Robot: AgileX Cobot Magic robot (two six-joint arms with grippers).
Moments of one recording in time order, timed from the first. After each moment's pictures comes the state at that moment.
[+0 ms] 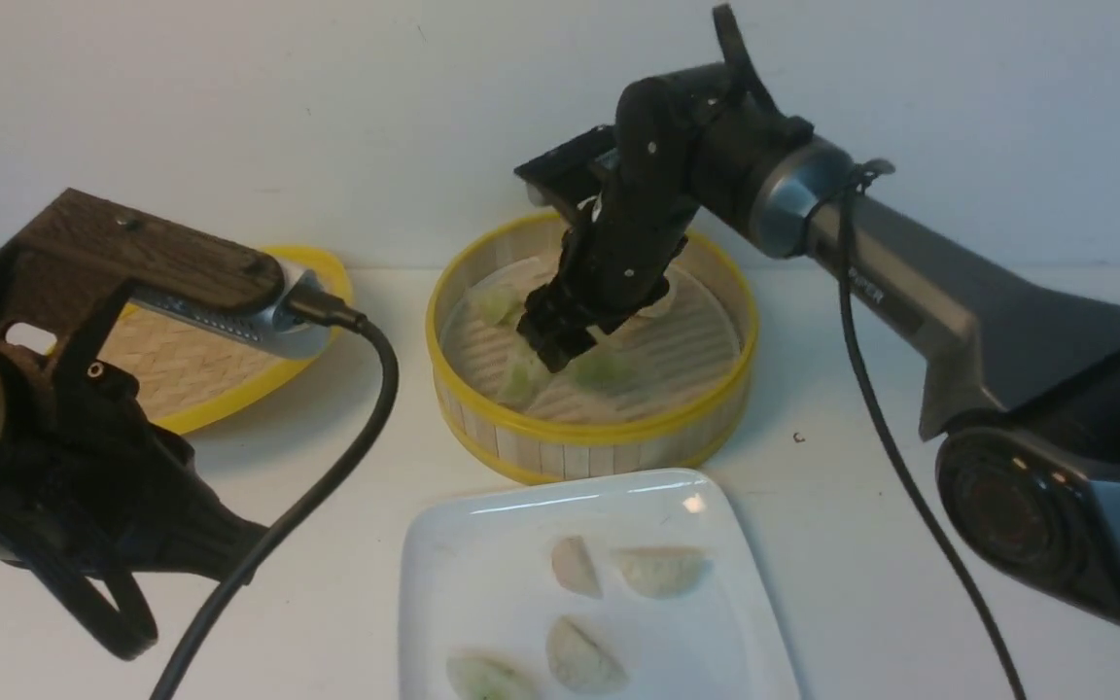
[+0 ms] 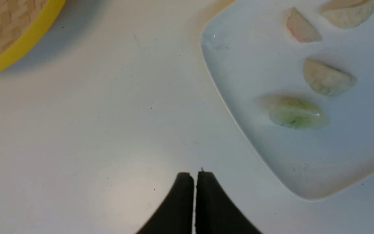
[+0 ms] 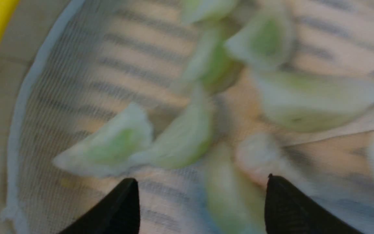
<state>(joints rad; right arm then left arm) 0.56 2.50 -2.39 0.11 1.25 -0.21 -0.53 1.07 -1.01 0.11 1.09 -0.19</state>
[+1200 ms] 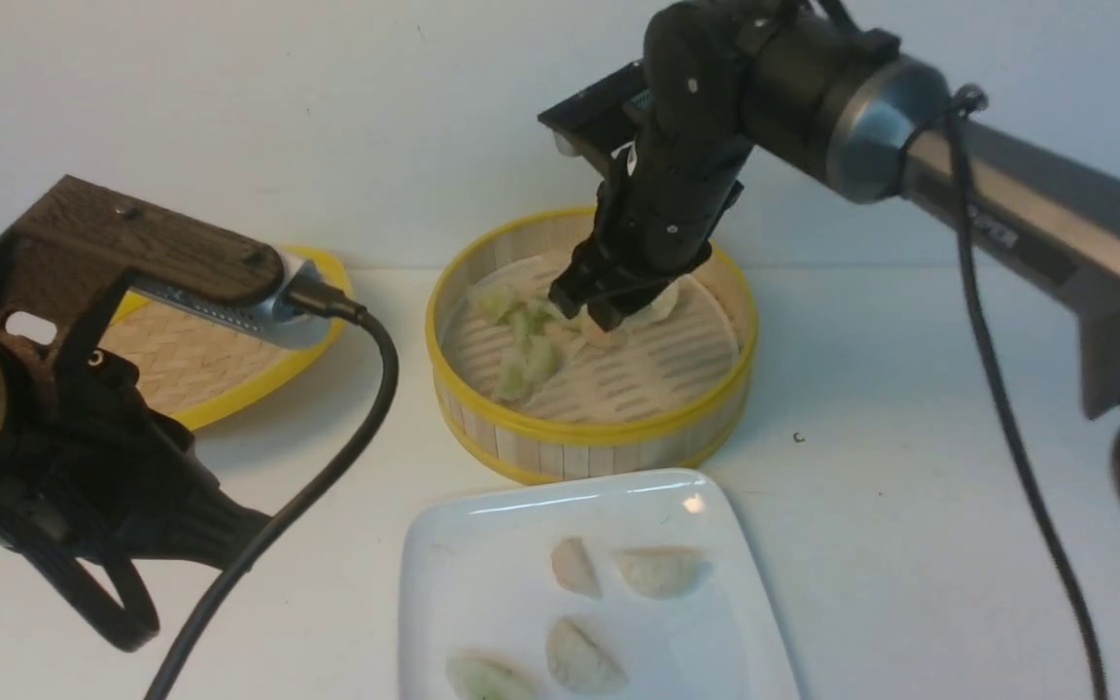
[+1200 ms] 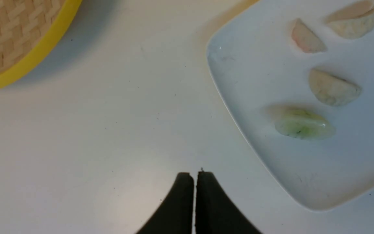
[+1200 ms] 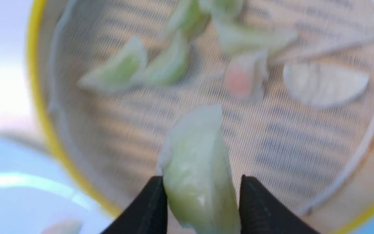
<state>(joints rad) 0.57 2.17 -2.07 0.02 1.25 -0.13 -0.53 1.07 -1.01 0.13 1.07 -0.19</state>
